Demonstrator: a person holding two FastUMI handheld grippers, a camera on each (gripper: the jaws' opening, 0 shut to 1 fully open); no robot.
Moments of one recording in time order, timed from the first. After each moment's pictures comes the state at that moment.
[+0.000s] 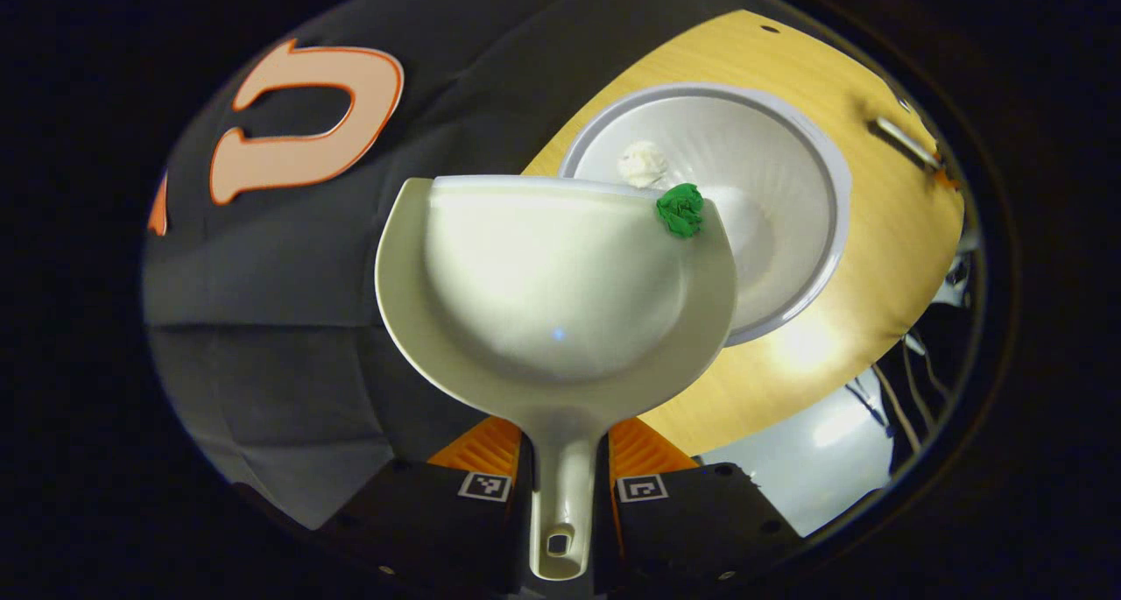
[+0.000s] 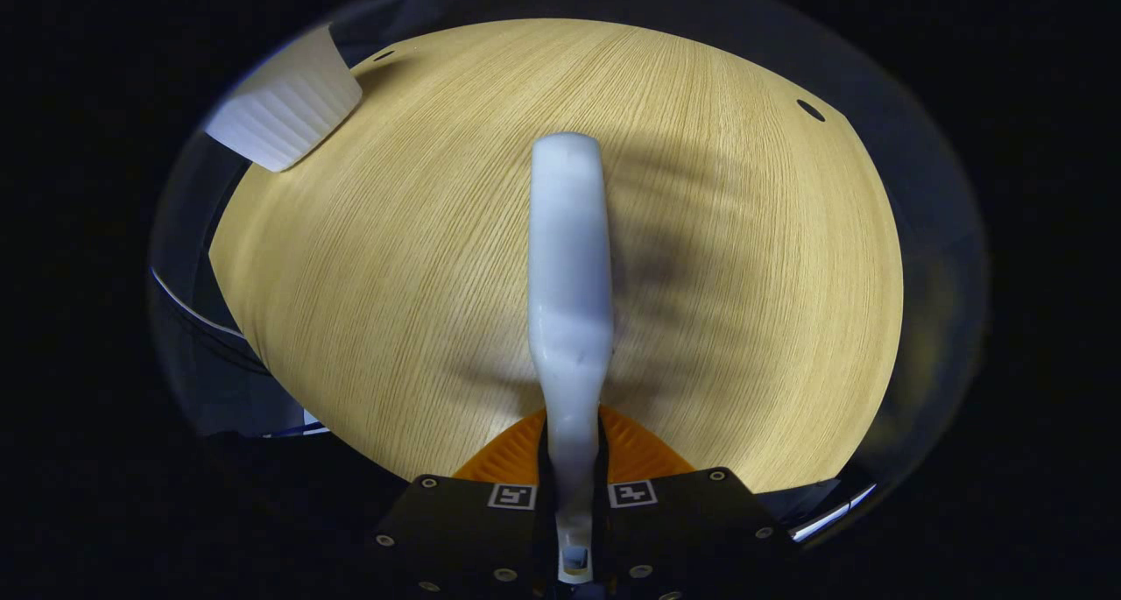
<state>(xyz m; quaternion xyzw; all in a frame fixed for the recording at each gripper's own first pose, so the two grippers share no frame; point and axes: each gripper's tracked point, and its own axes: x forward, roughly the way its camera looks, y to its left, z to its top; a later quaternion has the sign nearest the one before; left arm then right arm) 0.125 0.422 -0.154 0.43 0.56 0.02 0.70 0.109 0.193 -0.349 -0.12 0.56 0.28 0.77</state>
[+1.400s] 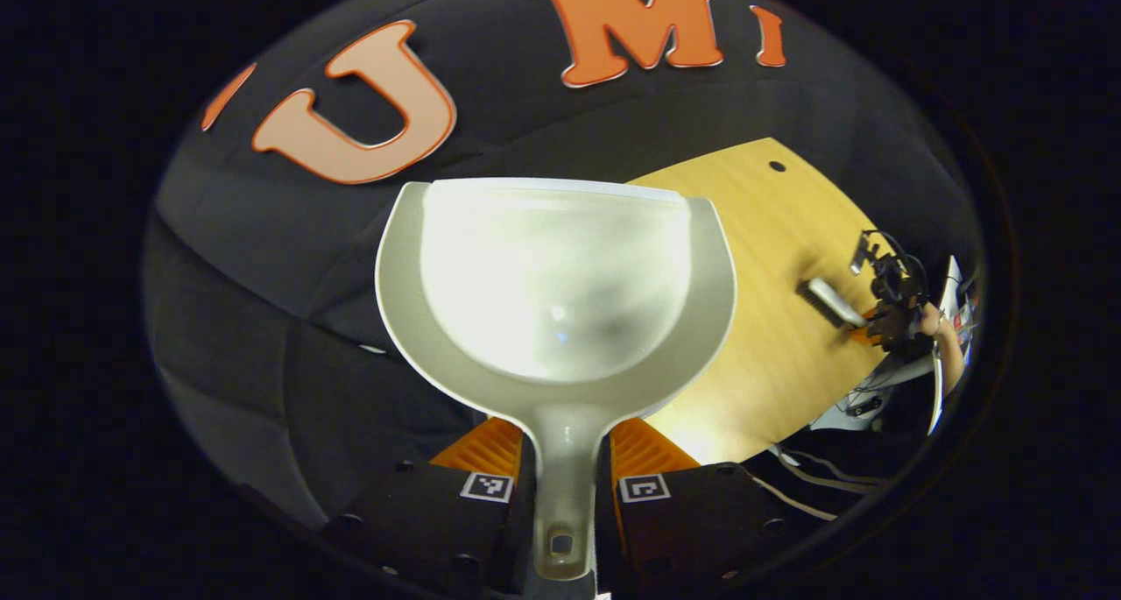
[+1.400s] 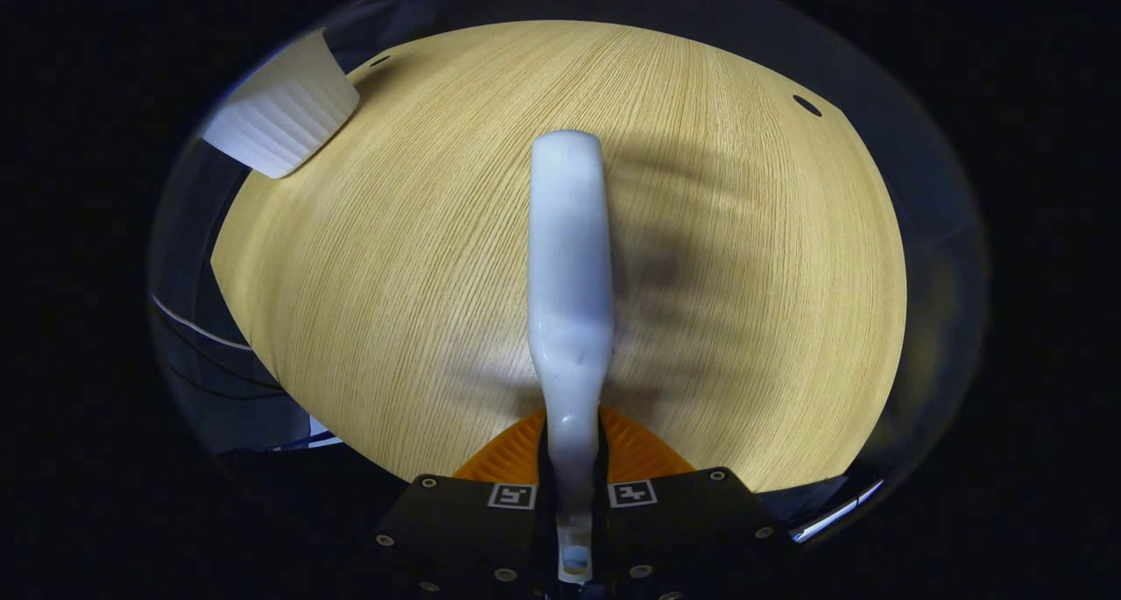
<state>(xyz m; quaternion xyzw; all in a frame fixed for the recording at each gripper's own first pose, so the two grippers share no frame) 0.152 0.292 -0.153 0.18 0.49 -0.06 0.85 0.111 0.194 -0.350 -0.11 0.56 0.28 0.78</state>
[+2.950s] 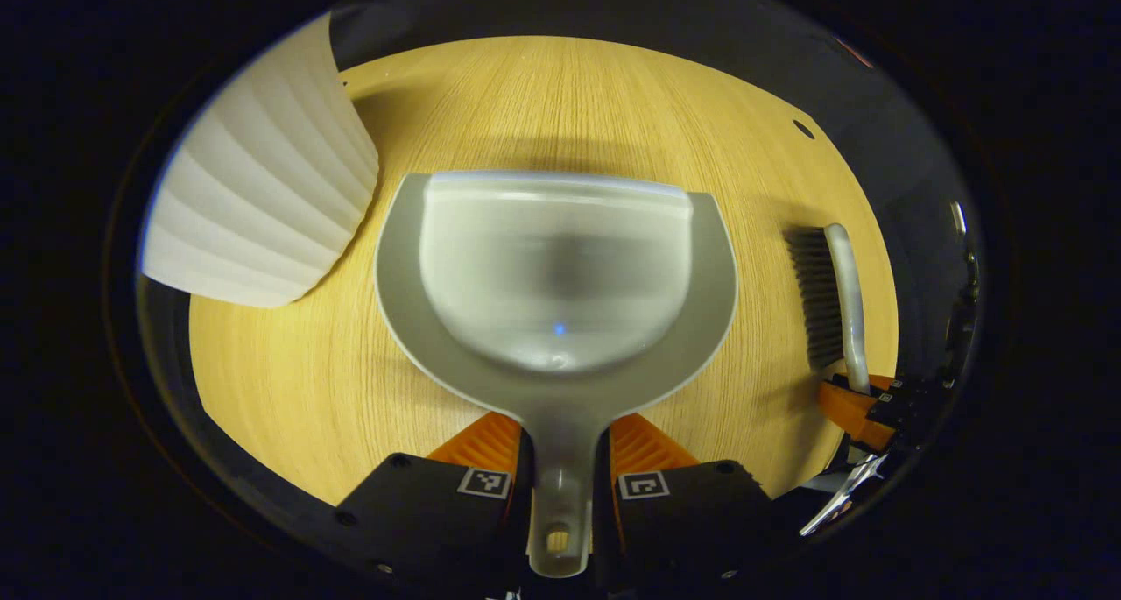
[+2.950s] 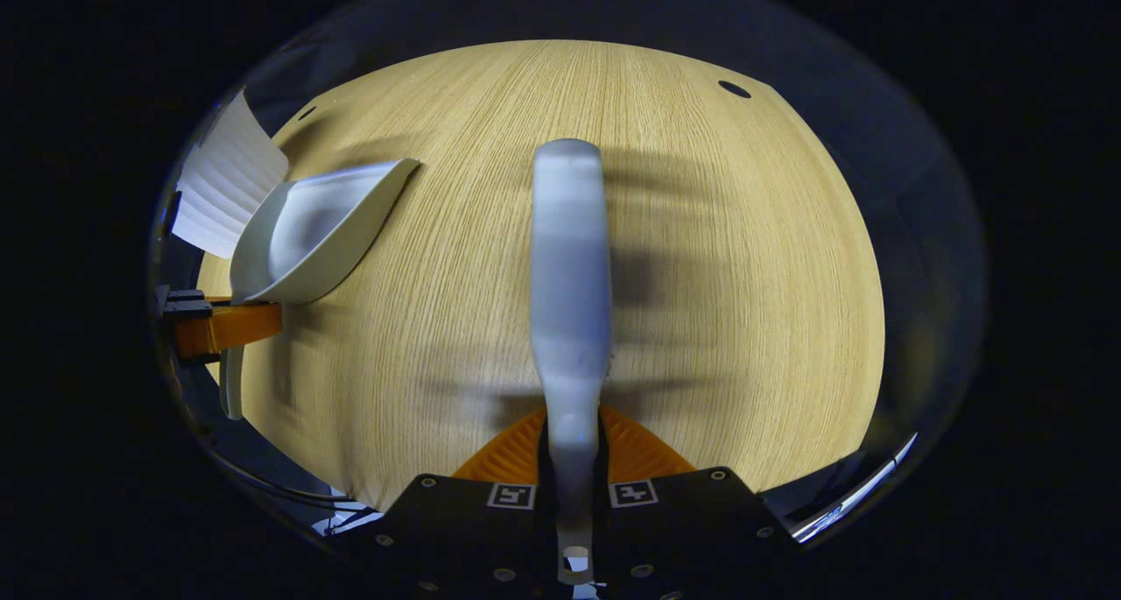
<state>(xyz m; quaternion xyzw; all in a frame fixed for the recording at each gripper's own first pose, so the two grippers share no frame) 0.154 0.102 -0.490 -0.08 0.59 0.00 0.80 0.123 0.197 -0.337 -0.05 0.55 0.19 0.81</state>
